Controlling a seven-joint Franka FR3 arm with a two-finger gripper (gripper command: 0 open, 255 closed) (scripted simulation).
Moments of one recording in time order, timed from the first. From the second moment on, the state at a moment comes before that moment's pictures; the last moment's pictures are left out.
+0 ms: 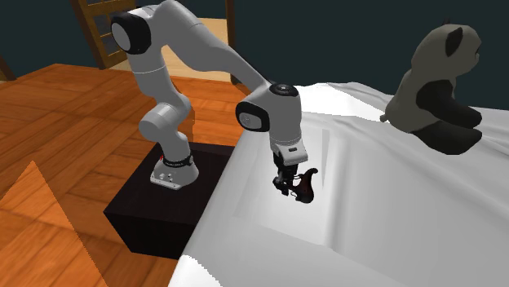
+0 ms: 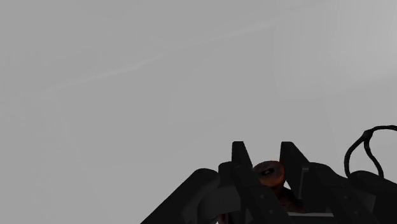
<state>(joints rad) -0.14 -0.09 -0.25 -2.33 -0.05 2.37 0.05</state>
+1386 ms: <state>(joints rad) -0.14 -0.18 -0.24 -2.24 -0.06 2.20 0.06</state>
